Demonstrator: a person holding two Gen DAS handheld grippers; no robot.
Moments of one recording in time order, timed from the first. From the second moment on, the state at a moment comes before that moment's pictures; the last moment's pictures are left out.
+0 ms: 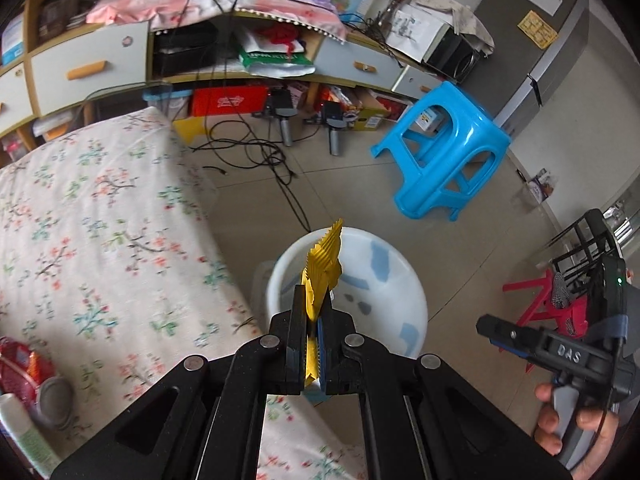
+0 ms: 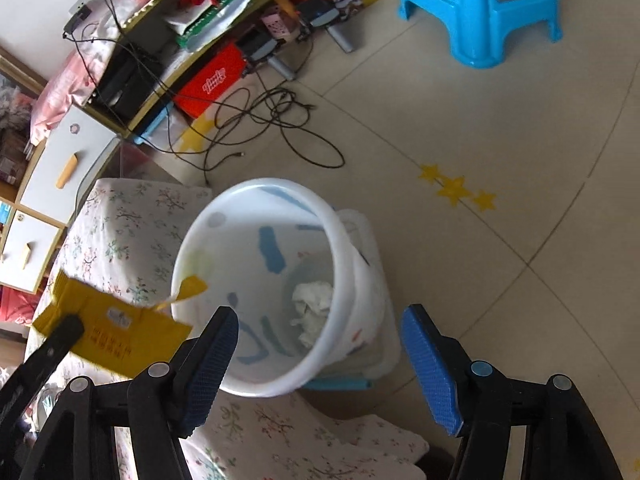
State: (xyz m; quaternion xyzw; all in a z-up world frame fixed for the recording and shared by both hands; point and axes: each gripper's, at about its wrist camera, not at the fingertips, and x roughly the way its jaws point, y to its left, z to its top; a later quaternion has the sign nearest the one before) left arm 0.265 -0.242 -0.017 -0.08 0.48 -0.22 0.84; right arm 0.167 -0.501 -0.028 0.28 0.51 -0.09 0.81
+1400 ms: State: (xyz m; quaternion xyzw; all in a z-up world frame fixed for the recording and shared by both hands) left arm 0.173 0.022 0.003 -0.09 0.48 -0.06 0.87; right arm 0.172 -0.360 -0.005 0.19 0.52 -0.01 0.83
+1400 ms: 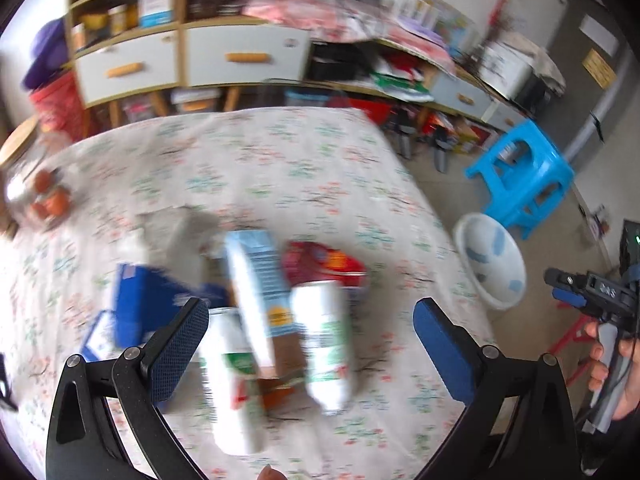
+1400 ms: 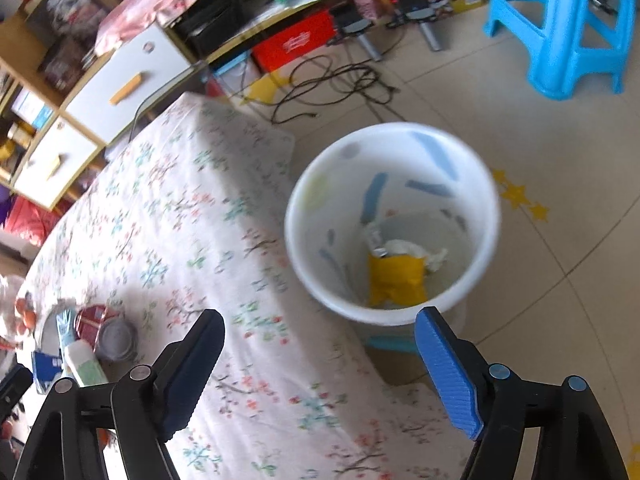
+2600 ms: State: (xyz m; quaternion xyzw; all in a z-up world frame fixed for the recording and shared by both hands) left arm 0.142 0.163 -0.025 -0.14 0.52 0.00 0.84; right arm 0.192 -0.081 -0.086 0.02 0.63 0.16 0.76
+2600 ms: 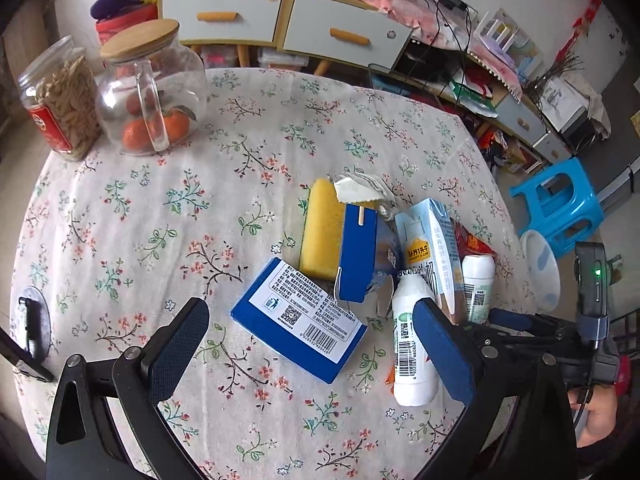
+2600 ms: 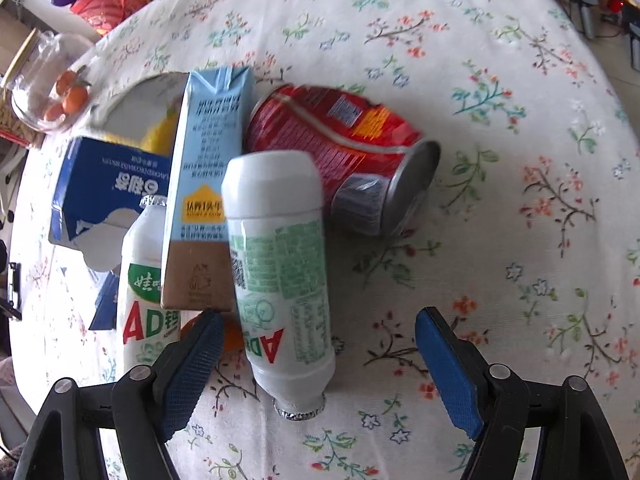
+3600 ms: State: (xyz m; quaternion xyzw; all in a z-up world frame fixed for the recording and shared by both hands) left arm 0.183 0.129 -0.046 -0.16 0.52 -0.05 0.84; right arm 0.179 -0.117 -0.045 0.04 0.59 0.18 0.79
